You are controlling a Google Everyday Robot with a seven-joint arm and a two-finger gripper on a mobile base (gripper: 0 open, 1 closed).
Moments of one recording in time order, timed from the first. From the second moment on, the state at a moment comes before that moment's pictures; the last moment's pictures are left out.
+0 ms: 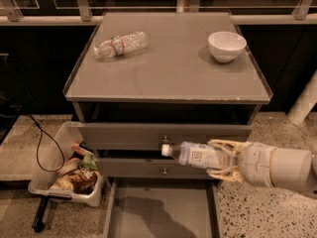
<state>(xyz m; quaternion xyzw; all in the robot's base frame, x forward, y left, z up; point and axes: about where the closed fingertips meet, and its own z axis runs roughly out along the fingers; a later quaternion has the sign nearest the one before) 0.434 -0.168 0.741 -0.66 0.59 0.01 0.46</state>
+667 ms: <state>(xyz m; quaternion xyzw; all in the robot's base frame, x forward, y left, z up) 0.429 -0.169 0.749 -0.66 0.58 0.01 0.47</state>
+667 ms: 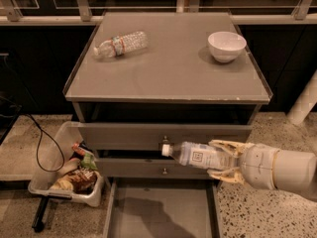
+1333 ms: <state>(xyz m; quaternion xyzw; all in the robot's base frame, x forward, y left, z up) 0.464 -0.172 0.849 -0.66 0.56 0.01 0.50</state>
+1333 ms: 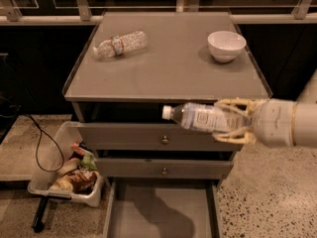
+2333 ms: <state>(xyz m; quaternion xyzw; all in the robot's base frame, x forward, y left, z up) 0.520 -0.163 0.906 -0.65 0.54 0.05 0.54</state>
